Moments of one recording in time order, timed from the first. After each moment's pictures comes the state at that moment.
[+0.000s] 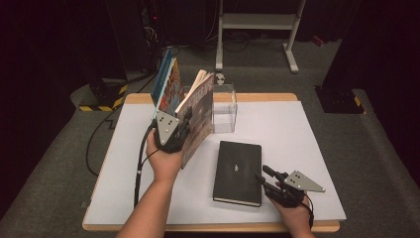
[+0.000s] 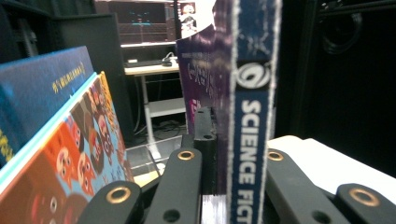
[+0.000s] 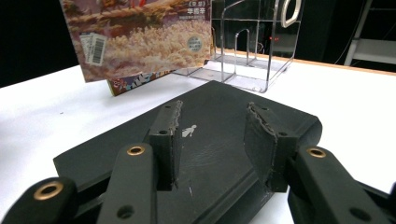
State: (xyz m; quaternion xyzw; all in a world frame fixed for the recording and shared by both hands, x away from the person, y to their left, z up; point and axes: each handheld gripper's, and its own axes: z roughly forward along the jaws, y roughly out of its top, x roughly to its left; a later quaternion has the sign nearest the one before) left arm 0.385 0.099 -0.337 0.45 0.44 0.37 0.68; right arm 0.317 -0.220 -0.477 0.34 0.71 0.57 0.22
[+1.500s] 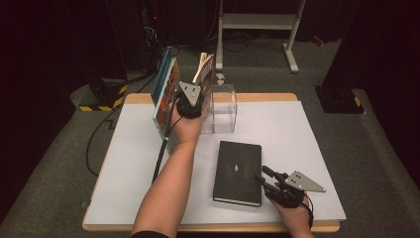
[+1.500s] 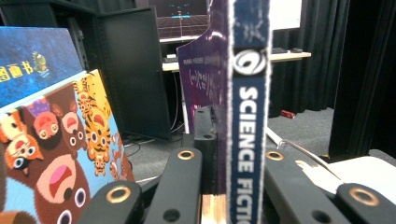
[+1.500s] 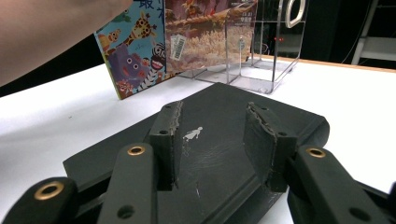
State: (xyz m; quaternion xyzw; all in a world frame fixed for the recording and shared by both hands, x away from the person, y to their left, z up) left arm 0.510 0.067 -0.360 0.42 0.48 0.43 0.64; right arm 0.316 -0.220 -0.477 0.34 0.71 0.58 0.21
